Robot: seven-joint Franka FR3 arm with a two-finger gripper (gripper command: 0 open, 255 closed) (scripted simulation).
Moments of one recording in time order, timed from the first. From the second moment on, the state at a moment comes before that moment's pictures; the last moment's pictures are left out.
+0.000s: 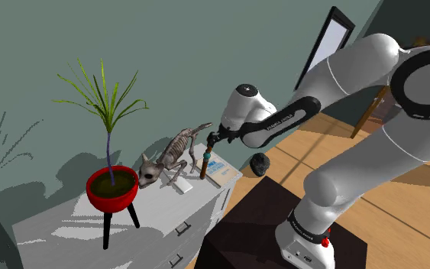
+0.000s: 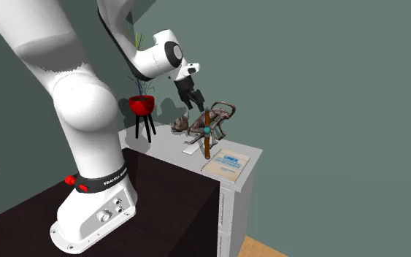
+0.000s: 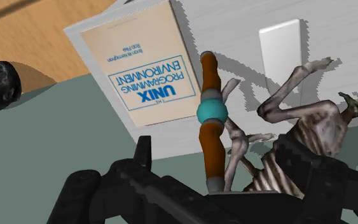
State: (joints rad) arm -0.38 -0.27 0.39 -2.74 -0.41 2.74 0.74
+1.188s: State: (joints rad) arm -0.55 0.36 0.44 -2.39 -1.54 2.74 1.84
